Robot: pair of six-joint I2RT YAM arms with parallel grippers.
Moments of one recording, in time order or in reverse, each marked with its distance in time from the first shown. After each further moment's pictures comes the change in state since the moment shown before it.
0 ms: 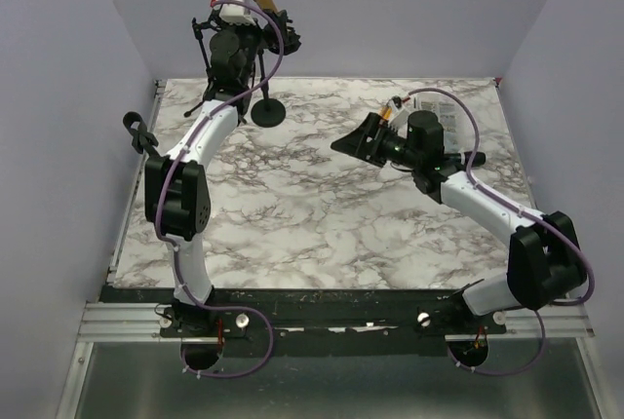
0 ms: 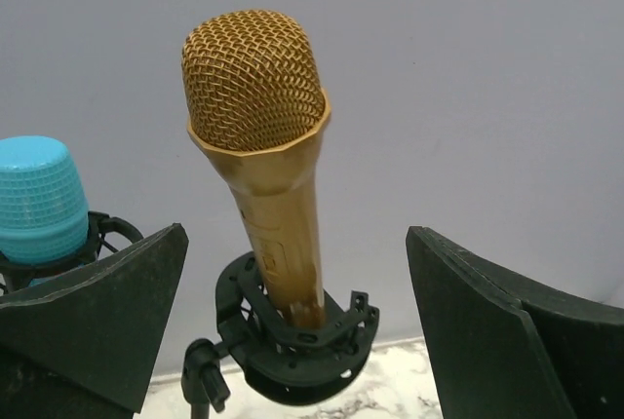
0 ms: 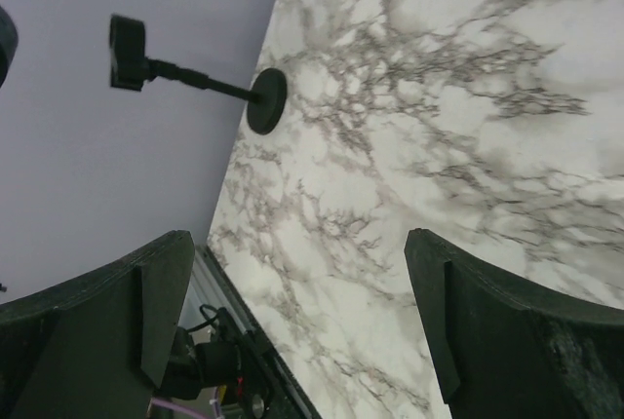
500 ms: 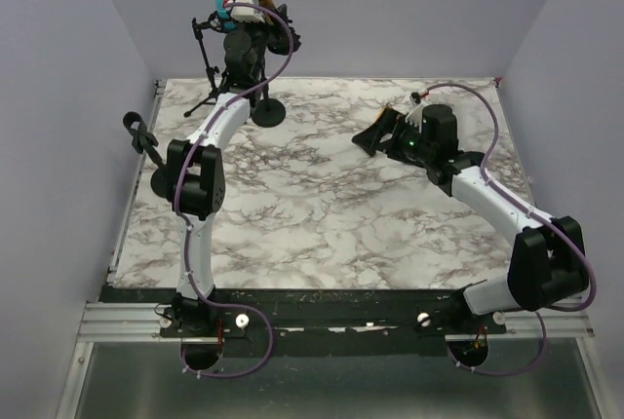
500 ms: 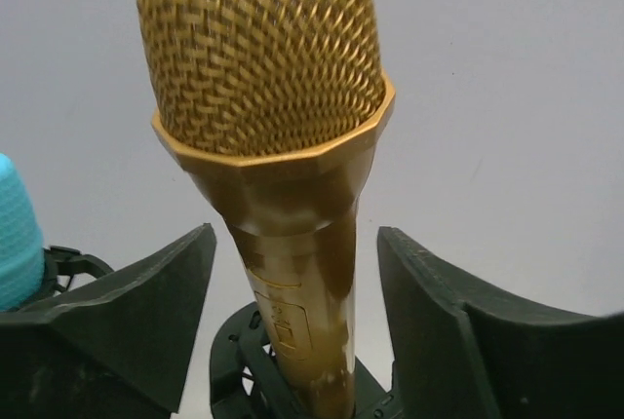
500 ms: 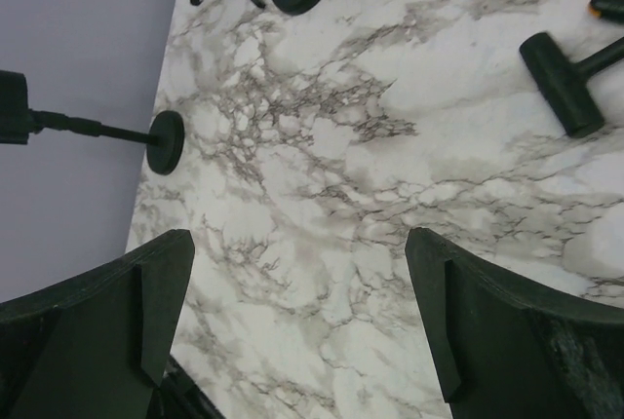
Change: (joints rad) left arm 0.000 0.264 0.245 0.103 -0.055 0.017; right arm -0.137 -0.001 0.011 -0.158 0.084 -0.137
